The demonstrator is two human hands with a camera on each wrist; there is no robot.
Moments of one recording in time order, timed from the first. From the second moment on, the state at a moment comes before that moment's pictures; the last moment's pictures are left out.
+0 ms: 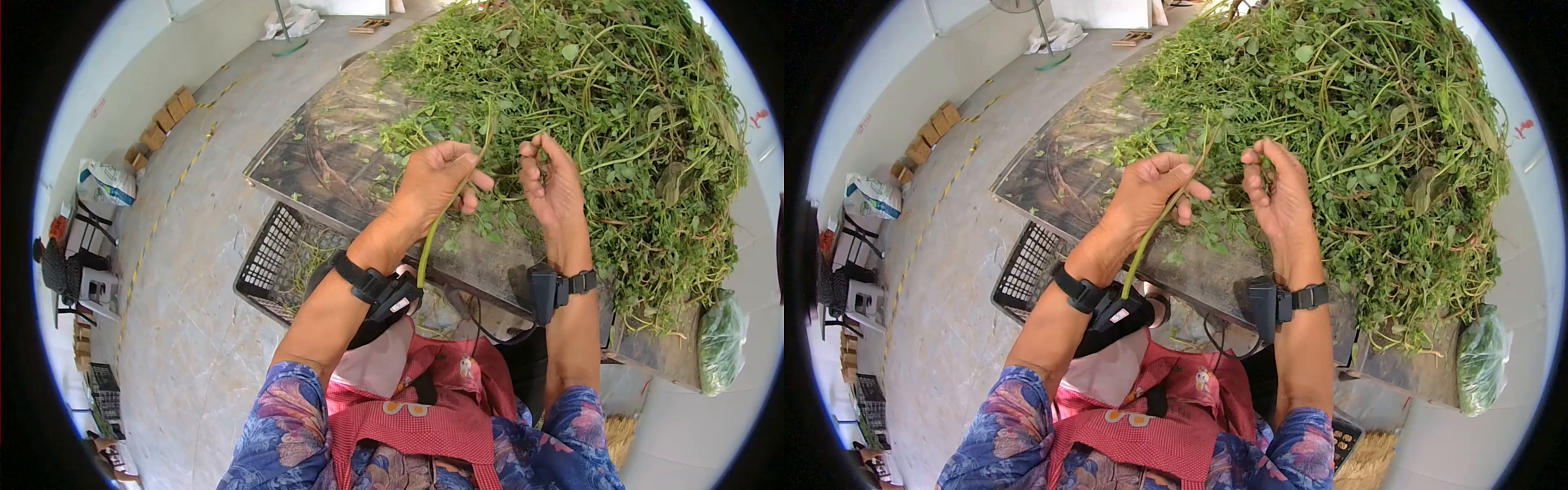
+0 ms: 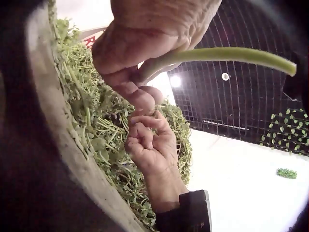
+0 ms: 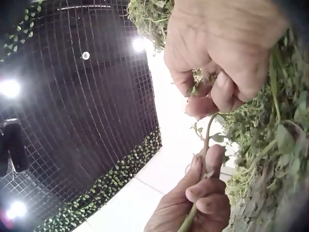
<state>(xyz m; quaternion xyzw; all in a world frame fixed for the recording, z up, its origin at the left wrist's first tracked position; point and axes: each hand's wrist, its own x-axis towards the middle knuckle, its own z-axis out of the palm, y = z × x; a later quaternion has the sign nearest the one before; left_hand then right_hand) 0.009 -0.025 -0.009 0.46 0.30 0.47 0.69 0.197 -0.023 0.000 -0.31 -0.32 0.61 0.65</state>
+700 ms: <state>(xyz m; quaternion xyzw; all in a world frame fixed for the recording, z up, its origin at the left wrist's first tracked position) 0.021 -0.031 -0.025 0.73 0.38 0.53 0.21 0.178 -0.029 -0.001 -0.39 -0.34 0.70 0.49</state>
